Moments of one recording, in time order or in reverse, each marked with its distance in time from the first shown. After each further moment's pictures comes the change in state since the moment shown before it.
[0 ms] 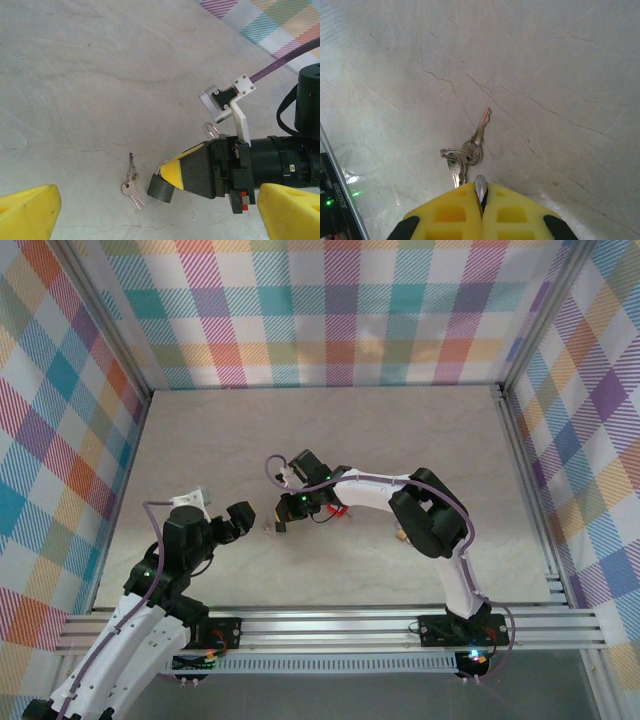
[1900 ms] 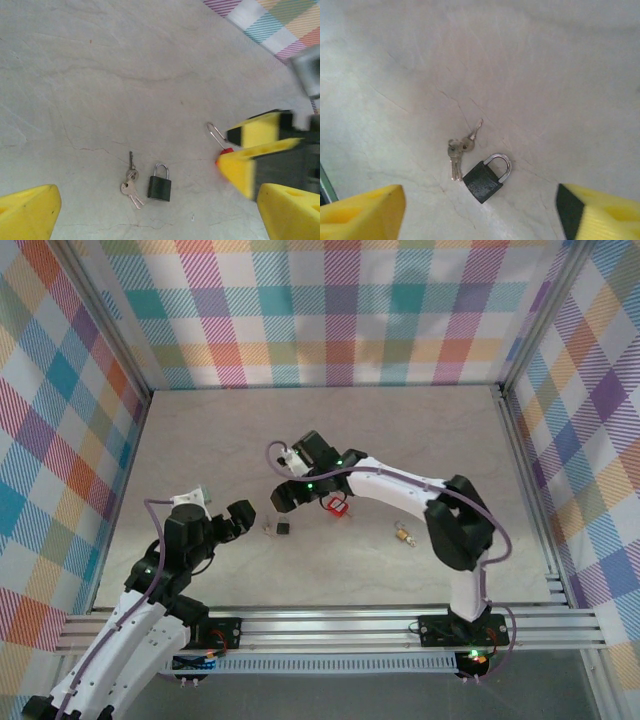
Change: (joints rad) left arm 0.000 0.037 0.019 -0.001 -0.001 -0.026; right arm -0.002 -0.227 0.053 -0.215 0.216 -0.223
